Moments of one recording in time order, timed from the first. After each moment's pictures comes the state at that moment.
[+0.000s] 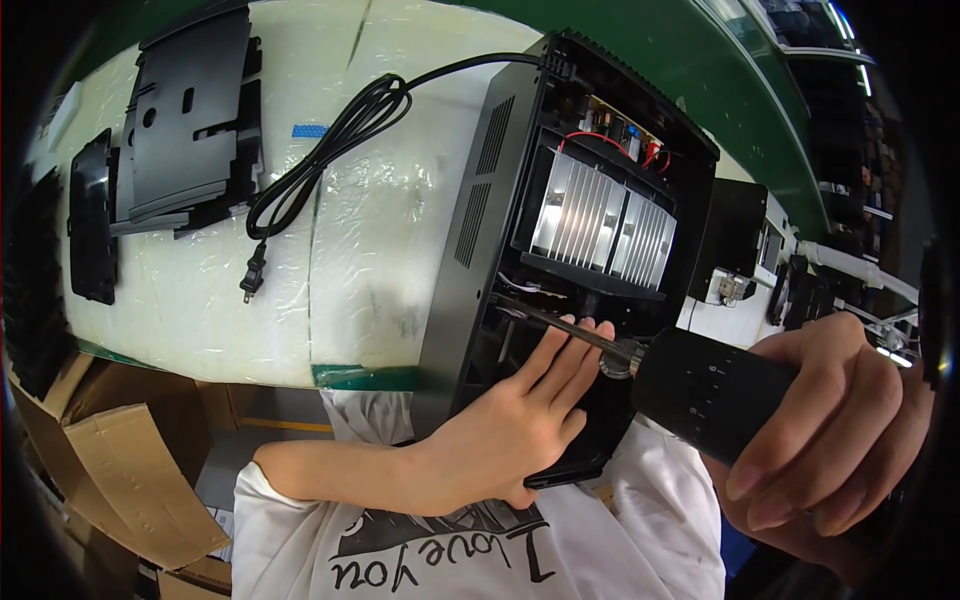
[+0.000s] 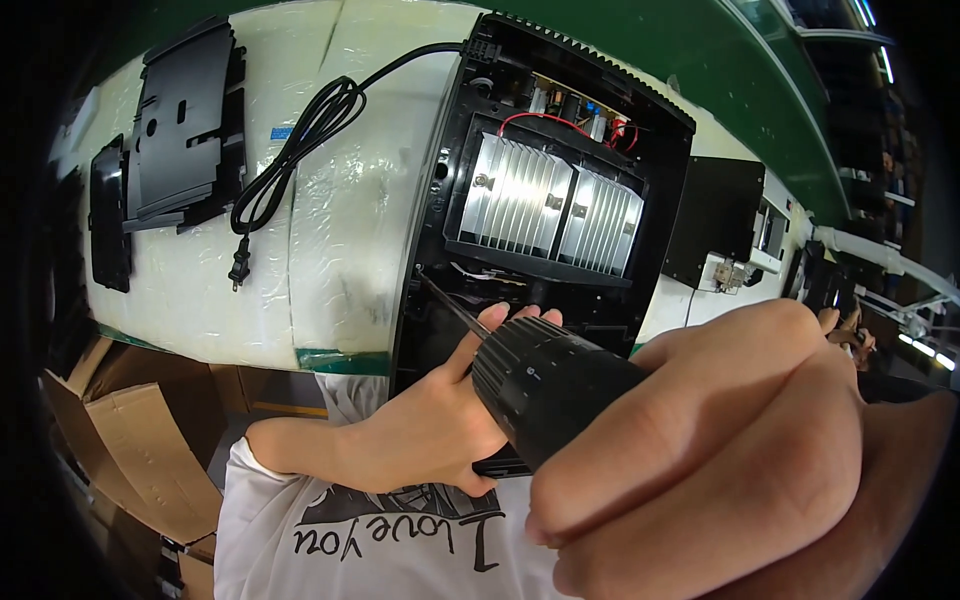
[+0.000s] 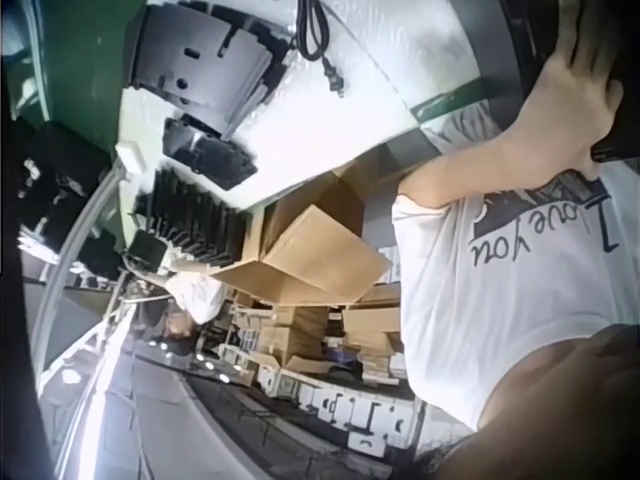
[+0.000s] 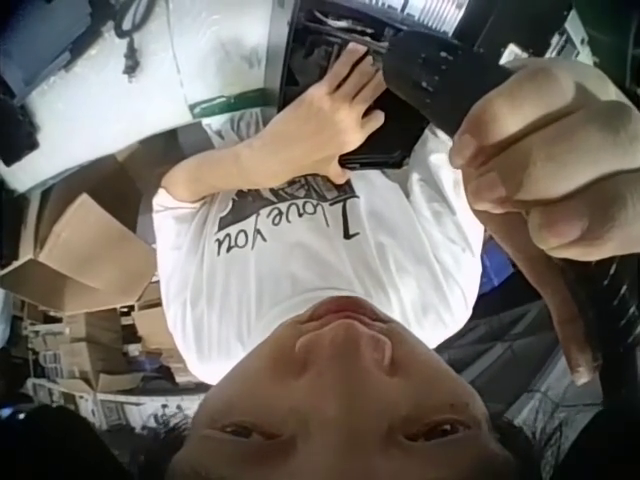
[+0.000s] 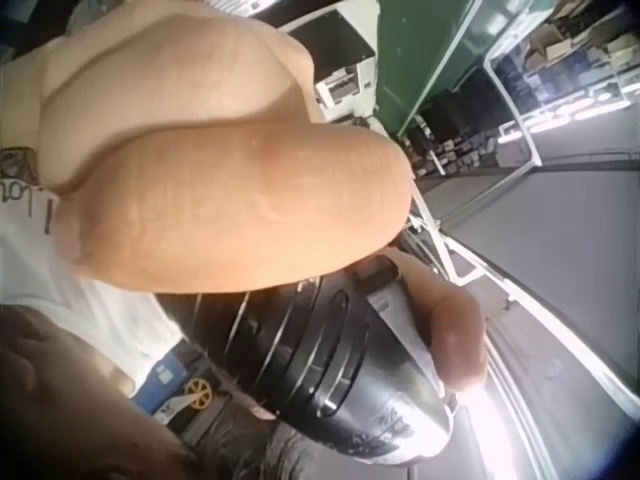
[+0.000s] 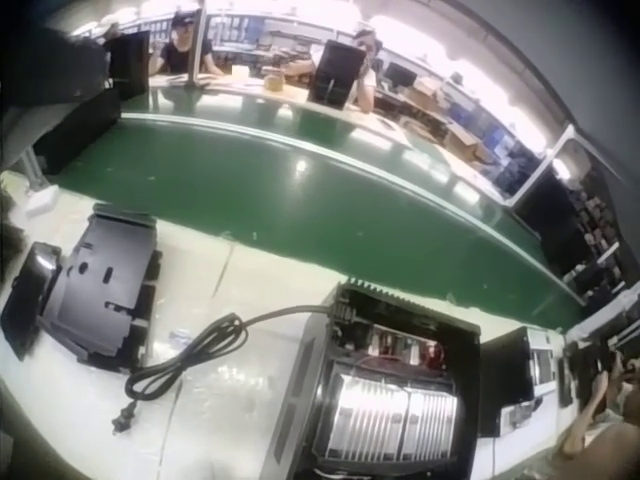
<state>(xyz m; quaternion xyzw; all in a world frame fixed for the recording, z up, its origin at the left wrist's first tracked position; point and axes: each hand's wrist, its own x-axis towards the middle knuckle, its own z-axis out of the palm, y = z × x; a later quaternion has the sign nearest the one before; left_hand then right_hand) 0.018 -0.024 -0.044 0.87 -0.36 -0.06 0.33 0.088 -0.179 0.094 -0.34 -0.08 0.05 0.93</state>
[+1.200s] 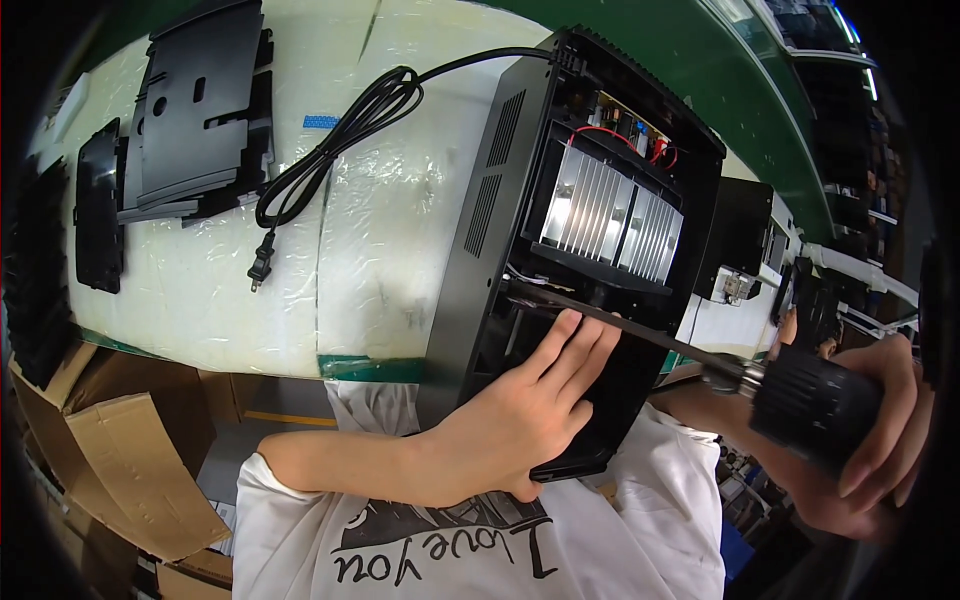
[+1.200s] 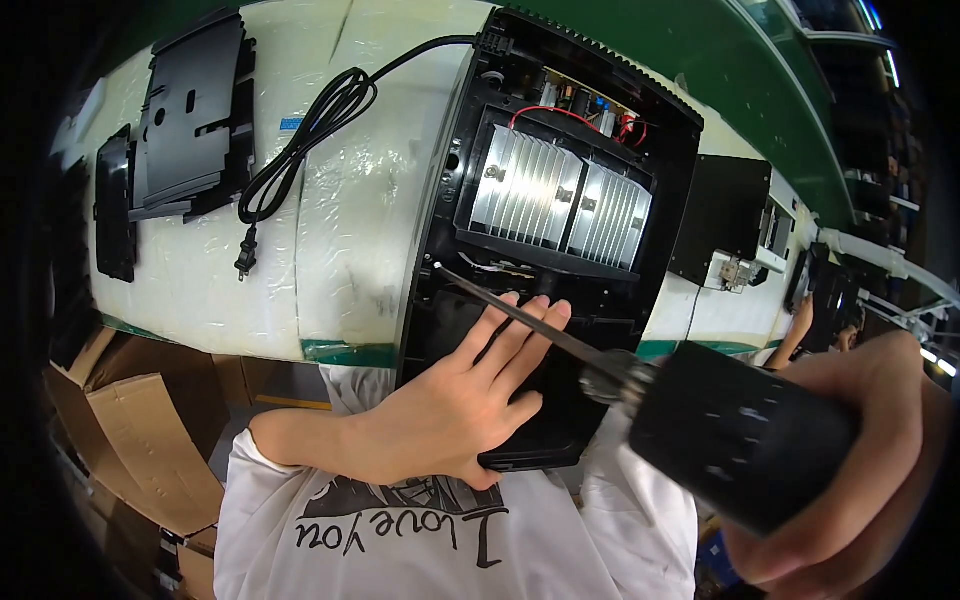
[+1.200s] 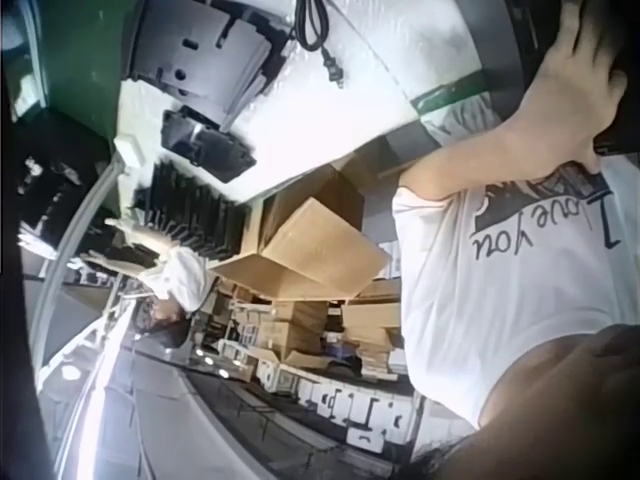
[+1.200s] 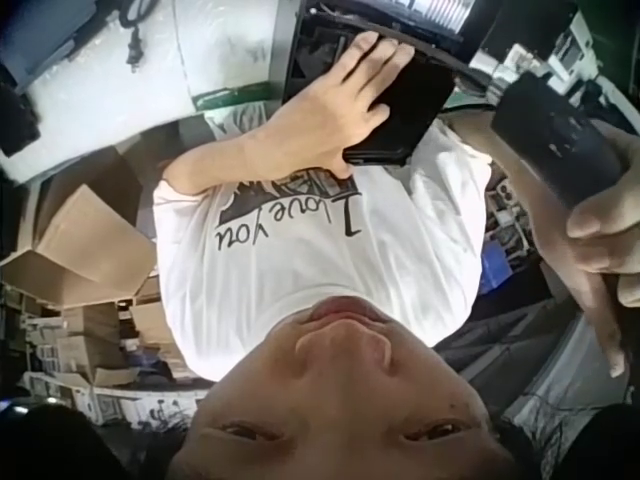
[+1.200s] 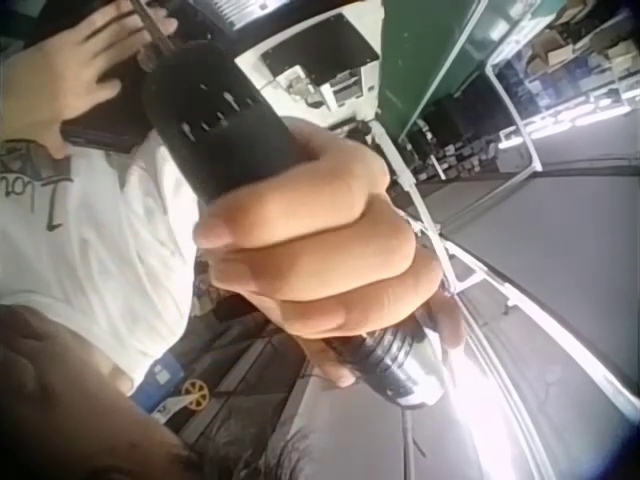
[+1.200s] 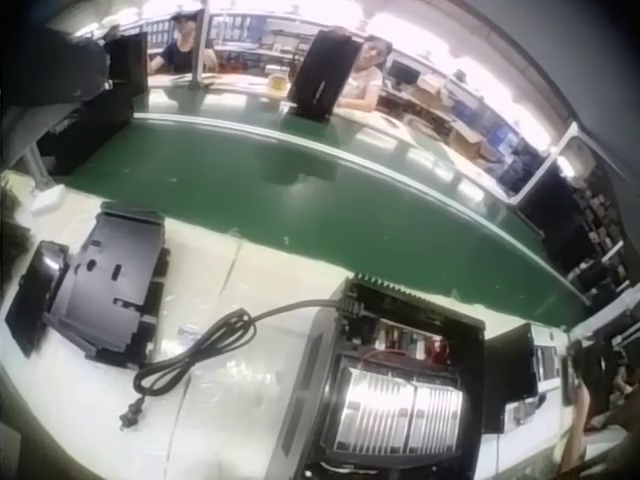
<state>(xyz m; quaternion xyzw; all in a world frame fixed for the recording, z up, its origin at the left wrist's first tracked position) 0.015 -0.023 -0.045 0.87 -0.35 -0.05 0.35 0.144 -0.327 0.179 -0.85 -0.31 0.16 0.40</state>
